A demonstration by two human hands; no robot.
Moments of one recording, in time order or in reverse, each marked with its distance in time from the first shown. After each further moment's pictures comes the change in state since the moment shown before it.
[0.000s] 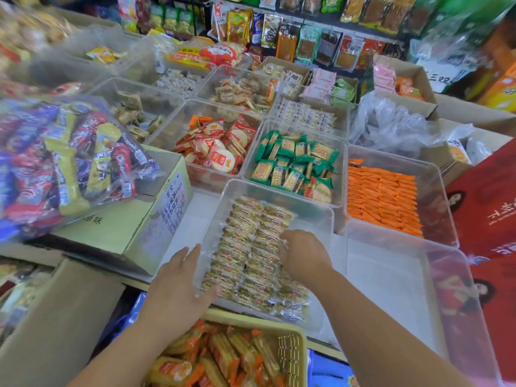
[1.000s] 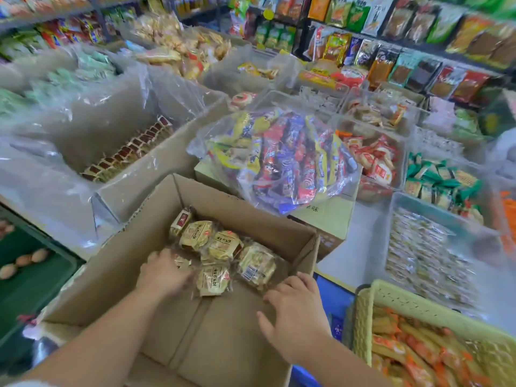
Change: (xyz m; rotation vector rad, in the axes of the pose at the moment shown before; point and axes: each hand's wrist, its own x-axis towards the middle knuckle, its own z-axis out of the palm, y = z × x) left_hand -0.078 -0.451 -0.159 -0.105 0.060 -0.619; right_hand -0.172 -0.423 0.147 -0.289 -0.038 -0.498
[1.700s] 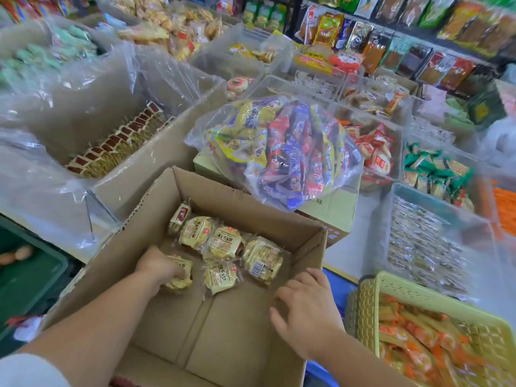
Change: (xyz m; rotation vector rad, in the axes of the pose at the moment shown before) left_hand 0.040 -0.014 -0.001 -0.370 -0.117 -0.196; right_hand 0.001 -0.002 0.011 -0.029 0.116 0.048
